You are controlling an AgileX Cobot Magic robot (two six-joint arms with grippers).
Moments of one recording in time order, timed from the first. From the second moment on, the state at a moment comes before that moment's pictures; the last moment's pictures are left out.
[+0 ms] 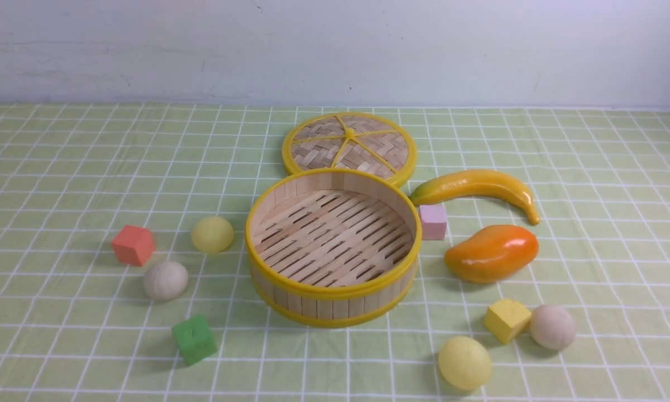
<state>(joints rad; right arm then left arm) 0.07 0.23 -0.56 0.26 0.07 0.19 -0.11 -0.01 0.03 -0.08 0.37 -0.29</state>
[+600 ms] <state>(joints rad) 0.07 0.98 -0.82 0.12 0.60 -0.05 -0.11 -0.01 0.03 -0.08 0.37 -0.29</state>
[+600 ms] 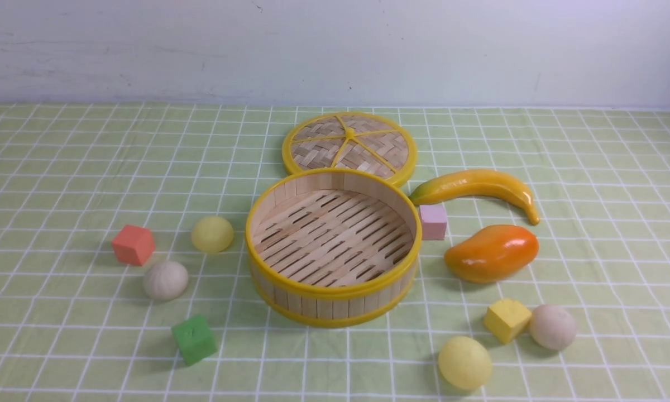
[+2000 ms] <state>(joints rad) 0.12 1.67 -0.95 0.23 0.57 -0.05 -0.11 -0.01 0.03 -0.08 0.37 -0.29</state>
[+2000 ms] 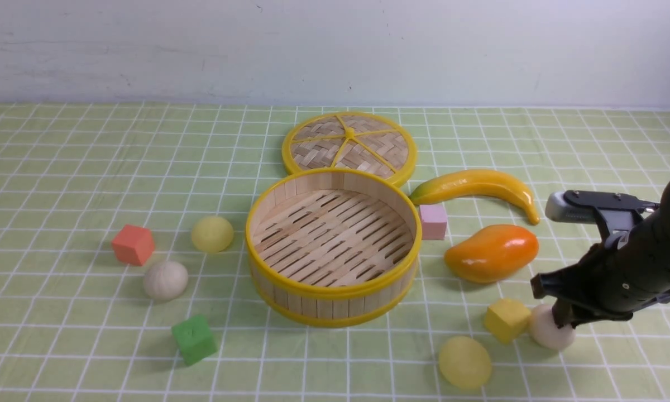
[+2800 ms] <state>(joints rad) 0.12 1.67 -1.13 0.23 0.75 -0.05 -0.11 -0.01 0.03 -0.08 0.37 -0.29</state>
